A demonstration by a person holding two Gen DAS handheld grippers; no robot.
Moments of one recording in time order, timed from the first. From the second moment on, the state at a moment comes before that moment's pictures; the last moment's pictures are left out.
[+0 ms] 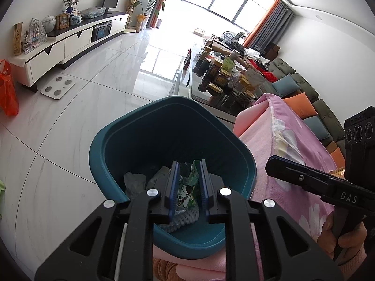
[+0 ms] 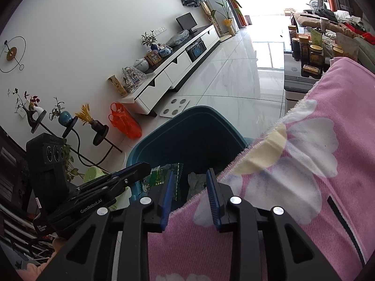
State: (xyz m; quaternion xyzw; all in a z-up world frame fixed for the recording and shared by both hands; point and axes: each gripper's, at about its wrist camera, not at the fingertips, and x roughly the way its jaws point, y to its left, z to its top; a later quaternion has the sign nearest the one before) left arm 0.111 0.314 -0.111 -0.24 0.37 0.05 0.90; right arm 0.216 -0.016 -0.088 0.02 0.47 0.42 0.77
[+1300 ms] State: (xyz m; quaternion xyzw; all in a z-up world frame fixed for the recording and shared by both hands) left arm 0.122 0.006 -0.045 -0.06 0.33 -0.26 0.91; right arm 0.133 -0.320 -0.033 0.12 0.34 0.24 0.90
